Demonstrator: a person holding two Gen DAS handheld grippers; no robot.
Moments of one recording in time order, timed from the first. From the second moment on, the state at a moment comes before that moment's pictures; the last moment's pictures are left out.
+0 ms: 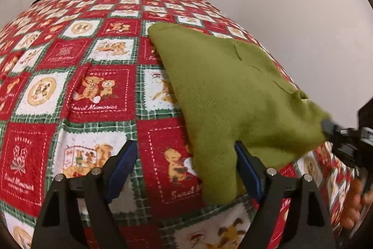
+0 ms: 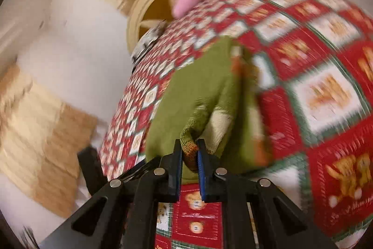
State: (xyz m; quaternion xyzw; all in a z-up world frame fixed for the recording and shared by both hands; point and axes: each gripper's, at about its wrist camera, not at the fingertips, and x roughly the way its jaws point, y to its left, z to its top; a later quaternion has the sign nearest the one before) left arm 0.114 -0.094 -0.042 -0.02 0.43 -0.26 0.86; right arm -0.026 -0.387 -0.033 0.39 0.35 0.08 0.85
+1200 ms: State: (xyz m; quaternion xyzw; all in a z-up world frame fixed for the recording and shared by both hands) left arm 0.149 -0.101 -0.034 -0.07 0.44 -0.25 0.86; right arm 0.025 -0.346 -0.011 0.16 0.38 0.02 0.91
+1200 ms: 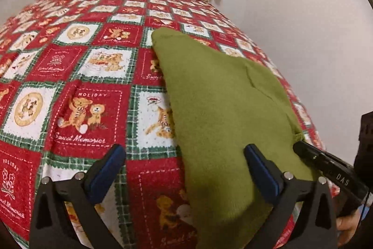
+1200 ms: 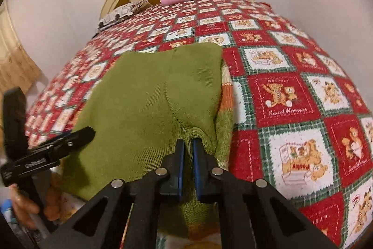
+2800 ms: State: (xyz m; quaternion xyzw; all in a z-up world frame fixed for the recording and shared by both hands) left arm 0.196 -0.121 -0.043 -0.14 0.43 -0.35 0.82; right arm 0.107 -0.325 0.000 0.07 0.36 0.03 0.93
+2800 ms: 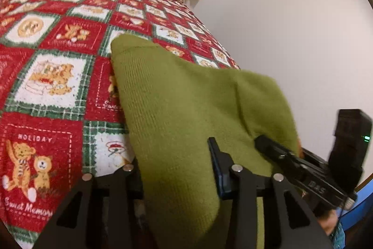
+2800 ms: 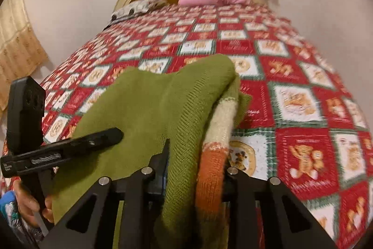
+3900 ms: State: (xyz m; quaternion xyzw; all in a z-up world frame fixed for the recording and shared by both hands) left arm -0.068 -0.213 0.083 0.03 0.32 -0.53 0.79; right arm -0.271 -0.328 0.114 0.09 0.20 -0.18 0.96
